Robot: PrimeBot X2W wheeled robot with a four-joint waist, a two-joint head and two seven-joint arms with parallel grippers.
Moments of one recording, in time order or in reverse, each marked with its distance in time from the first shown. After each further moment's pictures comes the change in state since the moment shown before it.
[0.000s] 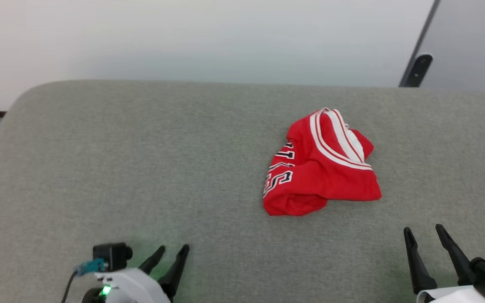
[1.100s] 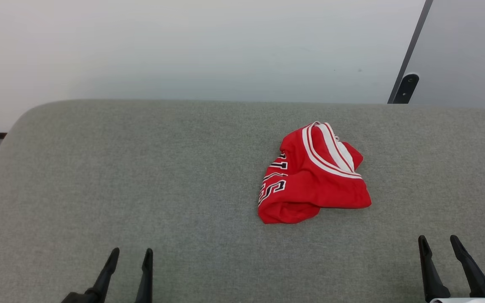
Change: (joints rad) left arm 0.523 -0.315 0.823 -0.479 0.968 -0.035 -0.007; right arm 0.057 0.016 -0.060 -0.037 0.049 0.000 0.020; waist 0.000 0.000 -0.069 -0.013
